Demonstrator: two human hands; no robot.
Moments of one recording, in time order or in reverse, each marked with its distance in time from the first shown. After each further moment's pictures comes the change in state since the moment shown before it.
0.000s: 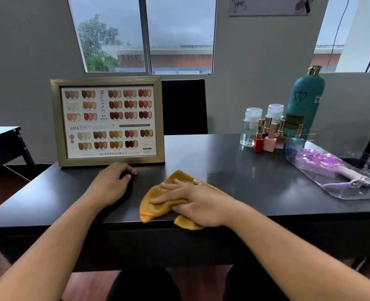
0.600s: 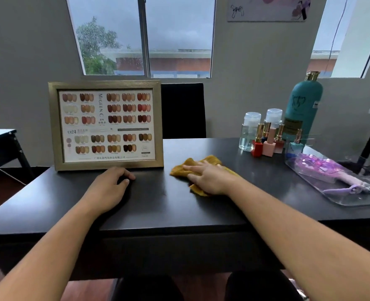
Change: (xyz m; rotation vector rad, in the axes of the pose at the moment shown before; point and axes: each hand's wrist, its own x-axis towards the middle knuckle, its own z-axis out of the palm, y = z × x) left_hand 0.001 -0.004 0.001 -0.040 0.022 0.005; right_hand 0.043 0.056 -0.042 -0.258 0.128 0.326
